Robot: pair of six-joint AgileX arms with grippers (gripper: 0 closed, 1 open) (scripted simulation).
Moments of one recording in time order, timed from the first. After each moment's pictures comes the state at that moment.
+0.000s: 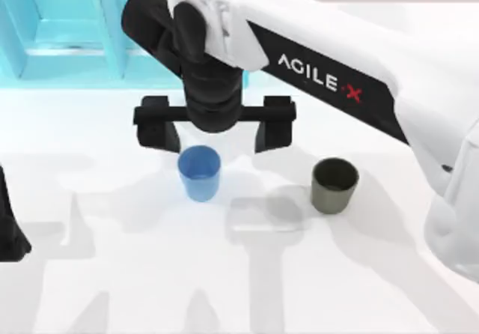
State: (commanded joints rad) left arm 0.00 0.00 0.00 0.00 0.00 0.00; right arm 0.81 2.45 2.33 -1.31 0.15 0.83
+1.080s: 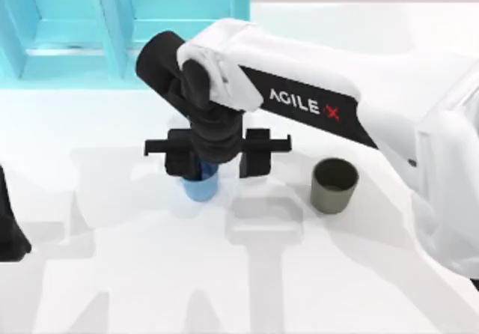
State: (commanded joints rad) left arm 0.00 0.00 0.00 0.00 0.00 0.00; right arm 0.80 2.49 2.13 -1.08 0.15 0.81
